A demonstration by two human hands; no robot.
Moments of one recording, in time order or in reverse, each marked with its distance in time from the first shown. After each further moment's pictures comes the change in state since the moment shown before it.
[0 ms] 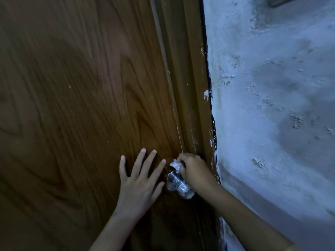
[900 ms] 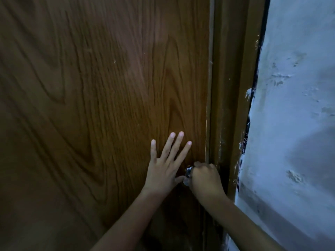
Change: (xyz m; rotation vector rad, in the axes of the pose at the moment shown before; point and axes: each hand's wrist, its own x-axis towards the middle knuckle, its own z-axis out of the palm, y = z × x) left_hand 0.016 0.006 0.030 0.255 -0.101 -0.162; right_hand -0.013 -0.017 0.036 -0.534 -0.135 -0.075
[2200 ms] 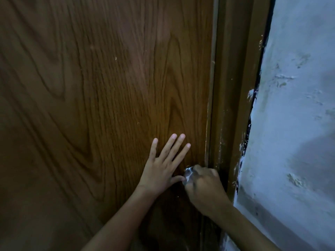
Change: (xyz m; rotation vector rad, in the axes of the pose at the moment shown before) left_hand -0.002 -0.009 0.012 0.112 0.100 0.089; right_hand -0.018 0.016 0.013 0.146 0.097 -0.210
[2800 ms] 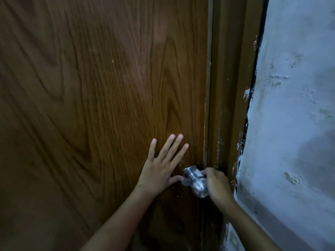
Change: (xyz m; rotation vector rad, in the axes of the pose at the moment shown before) left_hand -0.001 0.000 0.001 0.011 0.037 0.016; right_hand 0.003 0.018 -0.004 0.881 0.029 0.718
